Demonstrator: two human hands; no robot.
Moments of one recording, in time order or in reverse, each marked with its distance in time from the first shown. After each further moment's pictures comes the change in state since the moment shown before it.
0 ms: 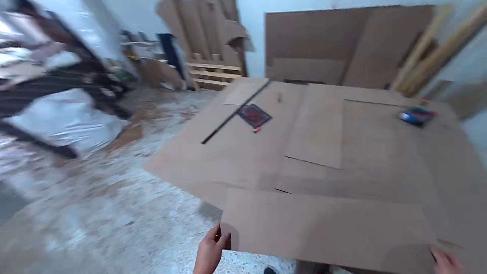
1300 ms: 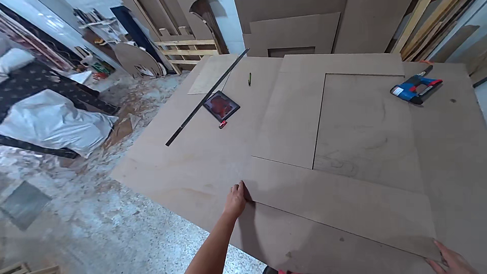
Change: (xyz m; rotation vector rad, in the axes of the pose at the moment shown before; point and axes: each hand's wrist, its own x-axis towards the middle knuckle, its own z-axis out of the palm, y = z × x) left_hand 0.157 0.164 0.247 0.865 -0.244 0.160; right_hand 0.195 0.048 -0.081 -0.696 -0.482 -0.432
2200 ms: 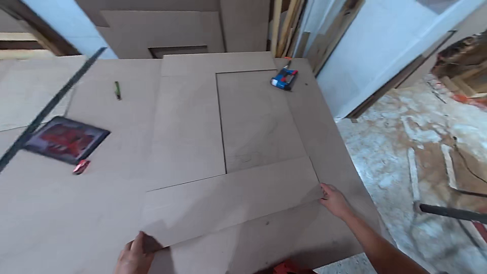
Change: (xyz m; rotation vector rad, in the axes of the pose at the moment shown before) left_hand 0.010 -0.019 0.014 -0.018 0.084 0.147; right_hand 0.011 -0.005 -0.008 0.150 -0.043 0.364
